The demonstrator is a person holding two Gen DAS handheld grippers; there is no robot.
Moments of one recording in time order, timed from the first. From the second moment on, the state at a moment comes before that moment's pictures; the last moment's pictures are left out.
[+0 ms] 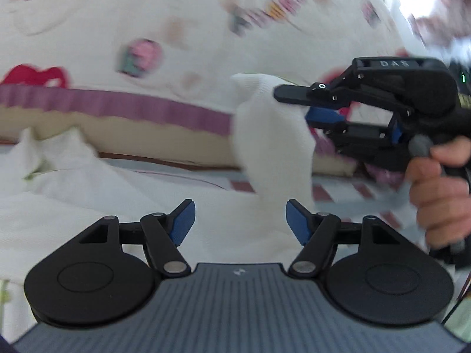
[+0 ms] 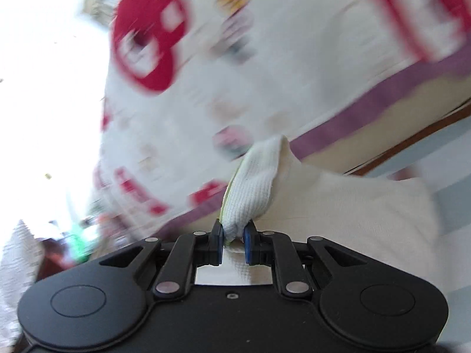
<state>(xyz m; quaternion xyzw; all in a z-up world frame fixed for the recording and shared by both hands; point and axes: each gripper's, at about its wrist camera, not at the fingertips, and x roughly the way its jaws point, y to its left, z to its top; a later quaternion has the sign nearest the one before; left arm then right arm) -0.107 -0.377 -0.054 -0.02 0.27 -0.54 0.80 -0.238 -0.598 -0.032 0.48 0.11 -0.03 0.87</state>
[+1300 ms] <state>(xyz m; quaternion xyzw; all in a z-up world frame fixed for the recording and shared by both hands) 0.056 -0.212 -0.149 0.03 0.45 -0.24 0.86 -0.230 -0.485 -0.143 0.17 0.37 -0.19 0.89</state>
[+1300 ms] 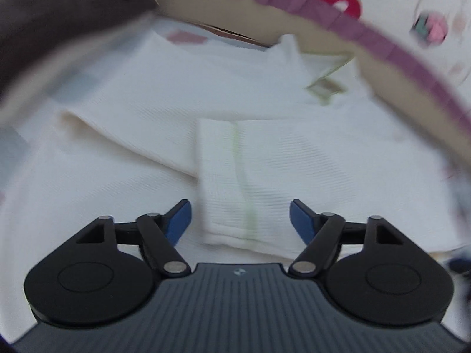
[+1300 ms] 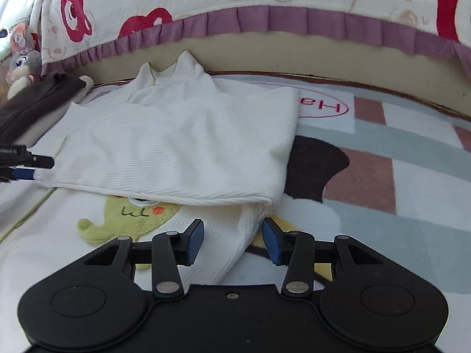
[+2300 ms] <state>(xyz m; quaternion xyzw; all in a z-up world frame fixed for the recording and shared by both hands) 0.122 -0.250 -0.080 0.18 0.27 -0.21 0.92 -0.205 -0.462 -0.155 0.14 0.35 -0.24 0.89</state>
